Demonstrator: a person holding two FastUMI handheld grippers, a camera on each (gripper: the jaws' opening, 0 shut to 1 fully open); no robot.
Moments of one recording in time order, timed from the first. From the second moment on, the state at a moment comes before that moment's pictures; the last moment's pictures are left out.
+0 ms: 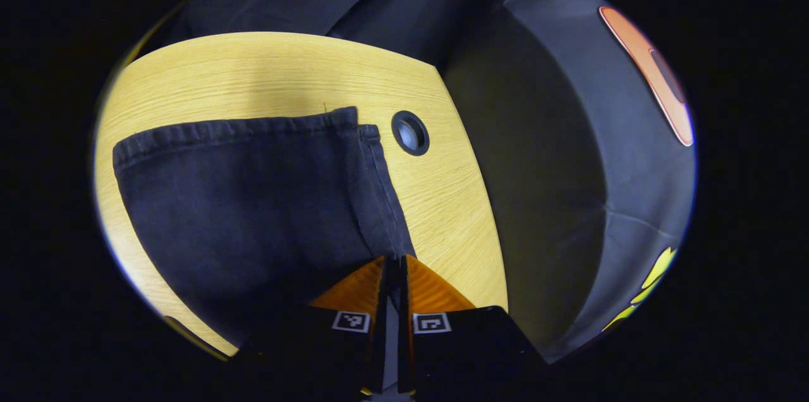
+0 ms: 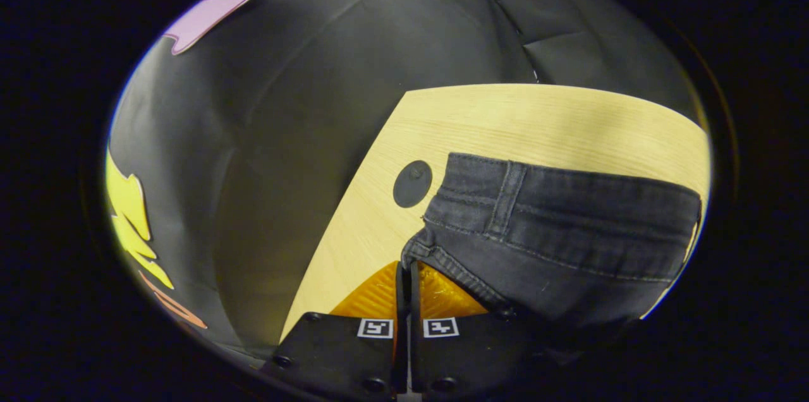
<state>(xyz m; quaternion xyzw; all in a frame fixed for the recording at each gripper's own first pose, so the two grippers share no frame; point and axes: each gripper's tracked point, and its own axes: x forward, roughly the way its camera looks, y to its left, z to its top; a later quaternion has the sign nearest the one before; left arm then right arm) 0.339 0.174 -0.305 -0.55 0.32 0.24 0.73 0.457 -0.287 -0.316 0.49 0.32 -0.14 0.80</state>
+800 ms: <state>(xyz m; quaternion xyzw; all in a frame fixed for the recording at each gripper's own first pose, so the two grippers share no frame) 0.335 0.191 -0.241 -0.29 0.24 0.16 0.91 0.451 -0.288 -0.221 0.43 0.23 -0.06 0.87</state>
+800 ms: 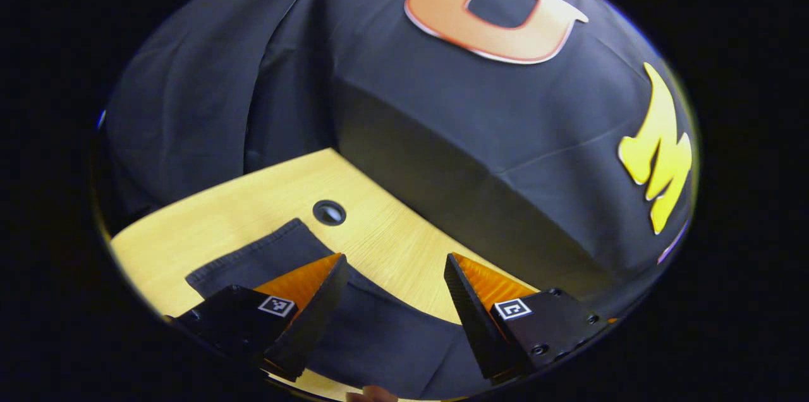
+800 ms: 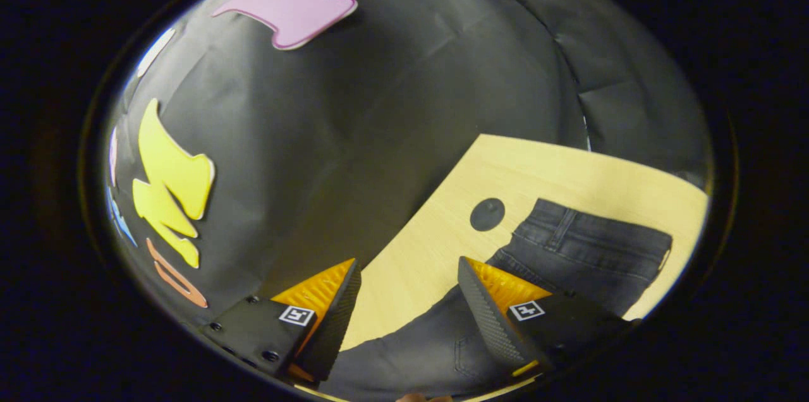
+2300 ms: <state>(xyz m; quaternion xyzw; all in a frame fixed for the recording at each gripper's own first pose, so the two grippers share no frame) 0.107 0.027 -0.094 -0.10 0.11 0.06 0.99 0.332 -0.358 -0.322 0.54 0.24 -0.16 0.79</state>
